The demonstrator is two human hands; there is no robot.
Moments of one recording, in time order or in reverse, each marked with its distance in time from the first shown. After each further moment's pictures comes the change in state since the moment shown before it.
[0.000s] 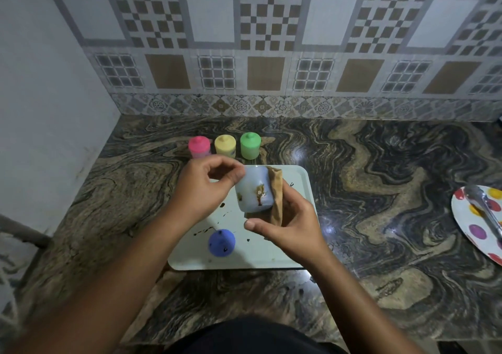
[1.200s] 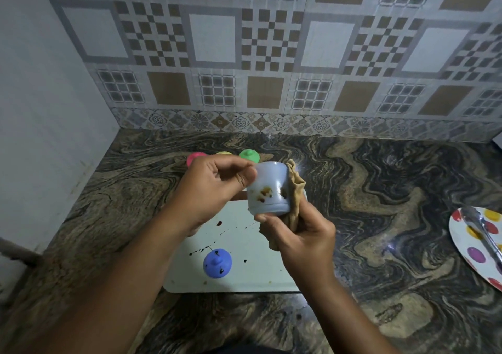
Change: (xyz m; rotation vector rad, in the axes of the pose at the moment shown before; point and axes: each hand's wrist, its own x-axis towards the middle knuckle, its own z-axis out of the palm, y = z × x) left_hand 0.021 0.044 -0.003 -0.396 -0.104 -0.103; right_hand 0.008 -0.019 0.009 -0.210 0.384 -0.342
